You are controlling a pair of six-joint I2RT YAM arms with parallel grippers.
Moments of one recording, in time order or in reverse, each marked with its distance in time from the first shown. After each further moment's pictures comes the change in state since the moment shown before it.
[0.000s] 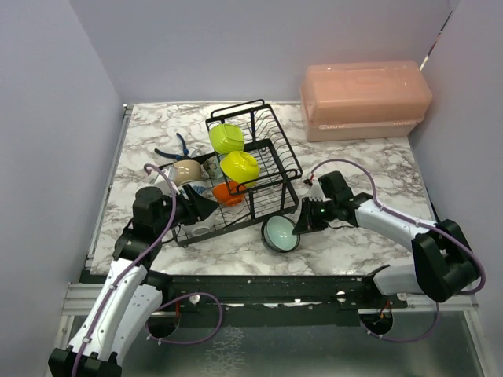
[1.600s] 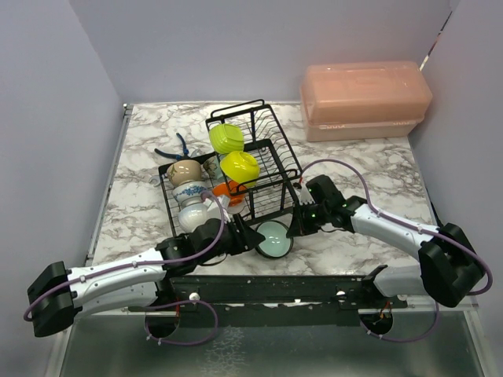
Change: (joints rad) left arm -0.854 0.236 -0.128 0.293 -0.579 -0.489; right arm 0.161 -0.039 0.026 -0.008 0.129 0.009
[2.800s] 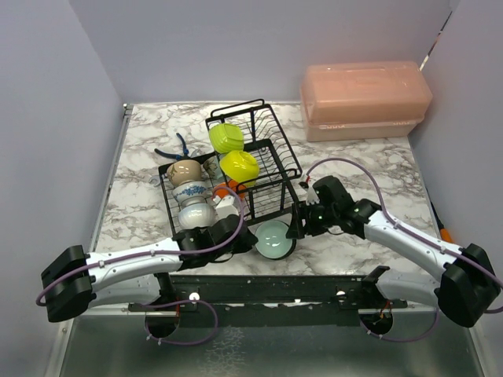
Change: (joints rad) left arm -0.023 0.225 0.146 -0.167 -0.113 0.072; right arm 0.025 -0.145 0.015 -0.122 0.071 0.014
